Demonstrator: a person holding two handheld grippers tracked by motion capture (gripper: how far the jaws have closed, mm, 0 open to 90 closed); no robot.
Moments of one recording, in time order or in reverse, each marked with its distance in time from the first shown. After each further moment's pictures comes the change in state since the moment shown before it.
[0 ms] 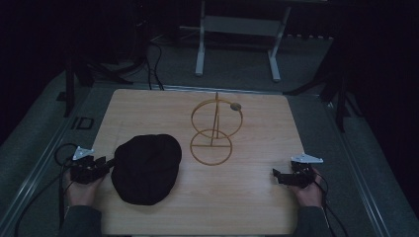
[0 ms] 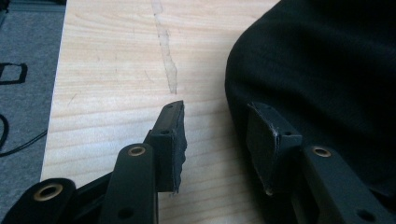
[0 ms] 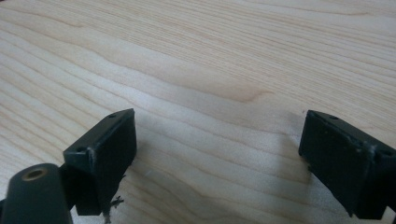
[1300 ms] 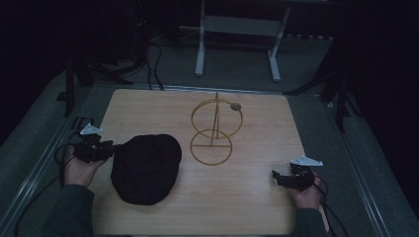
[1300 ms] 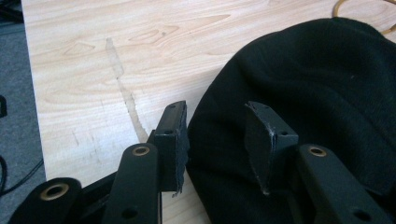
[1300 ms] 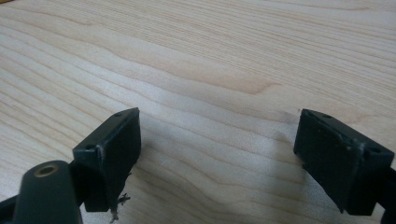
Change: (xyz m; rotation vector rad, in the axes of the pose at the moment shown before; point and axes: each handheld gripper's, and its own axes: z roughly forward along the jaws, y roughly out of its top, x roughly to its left) left arm -0.017 0.076 -0.003 0.113 -0.101 0.187; right arm 0.009 -0.005 -0.005 -0.008 -0.014 0.012
